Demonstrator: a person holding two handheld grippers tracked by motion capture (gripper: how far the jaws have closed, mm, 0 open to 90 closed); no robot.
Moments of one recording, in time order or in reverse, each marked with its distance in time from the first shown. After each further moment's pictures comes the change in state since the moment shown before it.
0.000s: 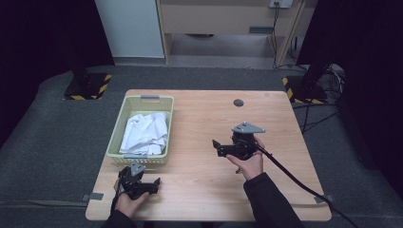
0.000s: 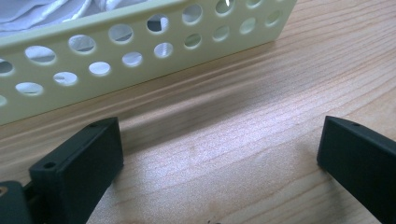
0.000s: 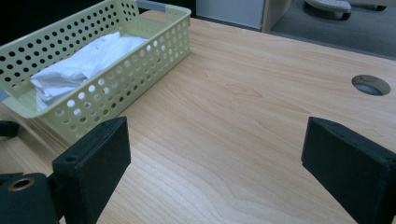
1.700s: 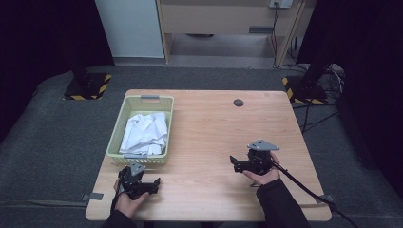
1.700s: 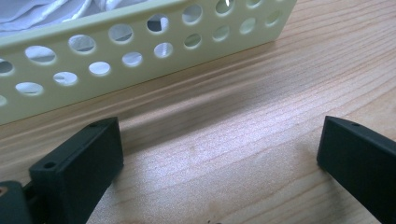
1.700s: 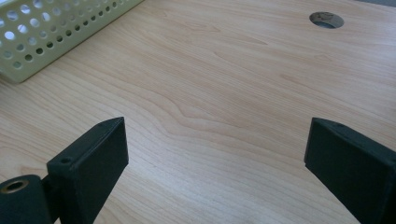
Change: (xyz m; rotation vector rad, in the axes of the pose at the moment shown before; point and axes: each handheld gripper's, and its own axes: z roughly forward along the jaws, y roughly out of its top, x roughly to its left) left arm 0.000 0.000 0.000 0.000 -0.001 -0.001; right arm -0.033 -0.063 -0.022 0.086 -0.092 0.000
